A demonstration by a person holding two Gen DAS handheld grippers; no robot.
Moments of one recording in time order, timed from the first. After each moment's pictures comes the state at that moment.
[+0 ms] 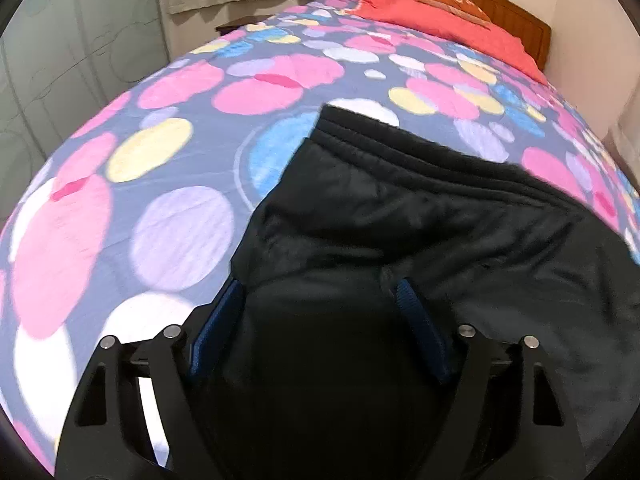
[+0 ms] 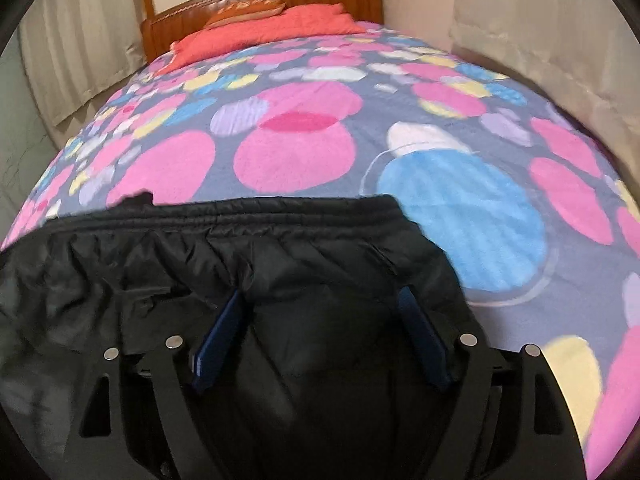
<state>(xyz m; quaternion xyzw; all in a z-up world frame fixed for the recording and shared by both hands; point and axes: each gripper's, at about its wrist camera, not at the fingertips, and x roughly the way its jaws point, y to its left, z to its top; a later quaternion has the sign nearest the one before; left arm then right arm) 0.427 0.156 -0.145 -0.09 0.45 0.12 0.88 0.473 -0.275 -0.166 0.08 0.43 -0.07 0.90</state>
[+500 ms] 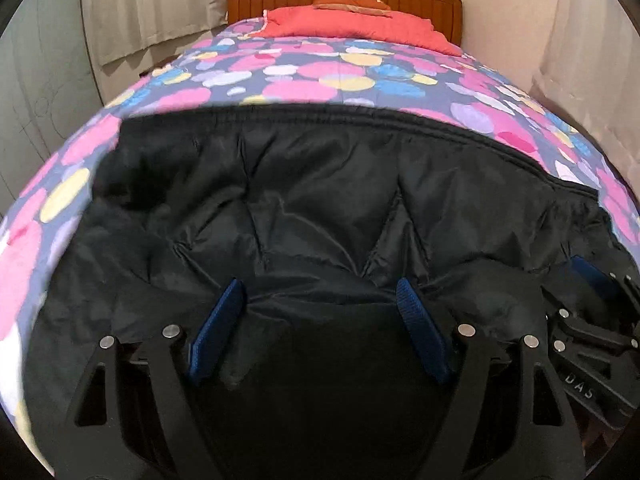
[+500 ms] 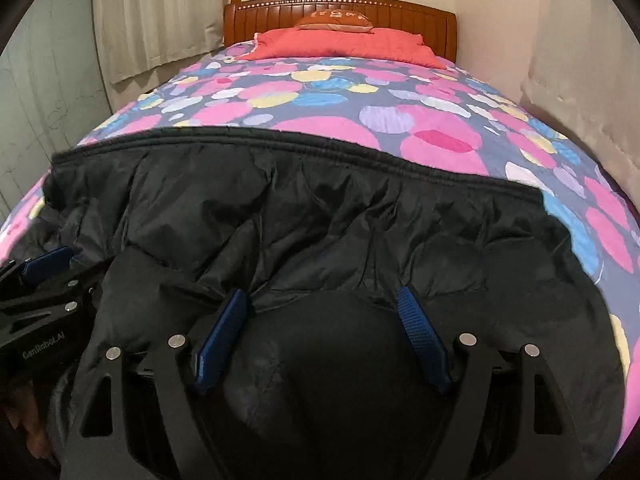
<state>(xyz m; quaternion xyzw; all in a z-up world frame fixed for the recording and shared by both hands) 0.414 0.028 -0.157 -0.02 0.43 0.01 0.90 0.442 -0.135 -0.170 0.00 0.41 0.01 0.91</state>
